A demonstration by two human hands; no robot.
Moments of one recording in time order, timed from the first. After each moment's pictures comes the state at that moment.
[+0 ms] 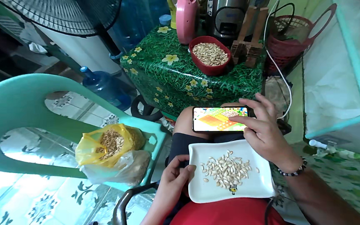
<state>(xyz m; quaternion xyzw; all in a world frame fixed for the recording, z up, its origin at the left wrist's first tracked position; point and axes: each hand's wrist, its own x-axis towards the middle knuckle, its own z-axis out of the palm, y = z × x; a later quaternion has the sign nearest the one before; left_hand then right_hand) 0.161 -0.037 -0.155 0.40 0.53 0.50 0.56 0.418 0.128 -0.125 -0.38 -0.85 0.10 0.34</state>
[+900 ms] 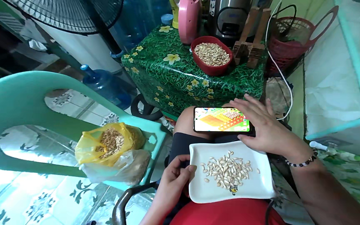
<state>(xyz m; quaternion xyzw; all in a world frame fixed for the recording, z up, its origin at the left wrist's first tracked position) 0.159 -0.037 -0.158 0.41 0.52 0.50 0.56 0.423 0.148 -0.108 -0.38 -0.90 0.11 0.18</state>
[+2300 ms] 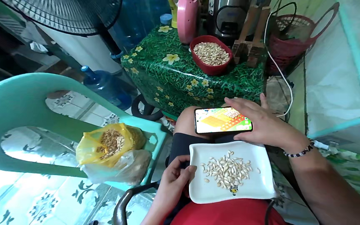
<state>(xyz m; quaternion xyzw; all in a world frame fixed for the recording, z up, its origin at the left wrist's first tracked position) 0.160 -0.038 -0.158 0.41 0.52 0.50 0.56 0.420 0.165 -0.103 -0.33 -0.92 0.14 0.16</state>
